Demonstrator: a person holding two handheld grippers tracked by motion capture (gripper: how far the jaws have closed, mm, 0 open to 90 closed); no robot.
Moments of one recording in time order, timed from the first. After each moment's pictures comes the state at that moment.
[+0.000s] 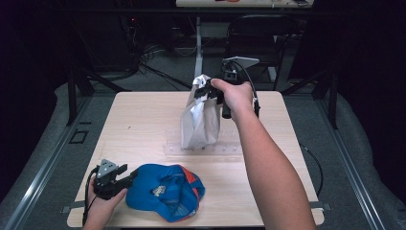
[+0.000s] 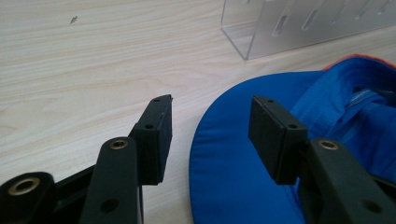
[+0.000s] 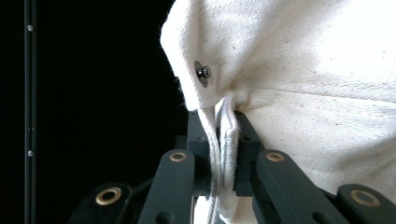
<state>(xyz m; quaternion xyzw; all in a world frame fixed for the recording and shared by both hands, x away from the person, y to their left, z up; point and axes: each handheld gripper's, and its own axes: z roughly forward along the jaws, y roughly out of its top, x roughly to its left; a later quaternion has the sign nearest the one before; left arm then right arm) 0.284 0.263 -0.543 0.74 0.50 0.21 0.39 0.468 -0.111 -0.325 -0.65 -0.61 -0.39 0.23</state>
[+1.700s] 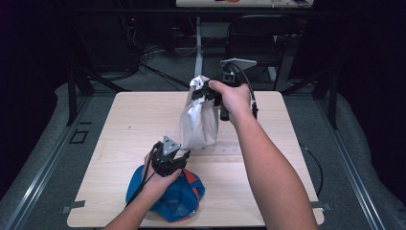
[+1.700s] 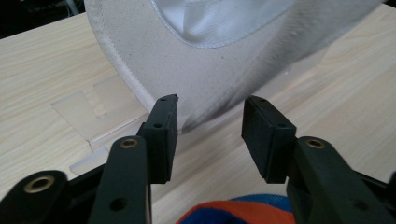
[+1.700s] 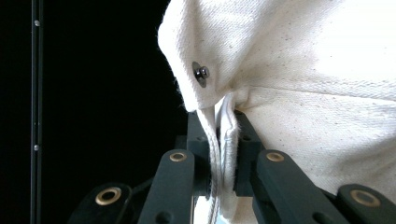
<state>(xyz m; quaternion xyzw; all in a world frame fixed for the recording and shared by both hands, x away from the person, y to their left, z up) 0.336 0.105 -0.504 0.80 0.40 0.22 0.40 0.463 -0.106 -0.327 -0.64 -0.61 -0.40 0.24</state>
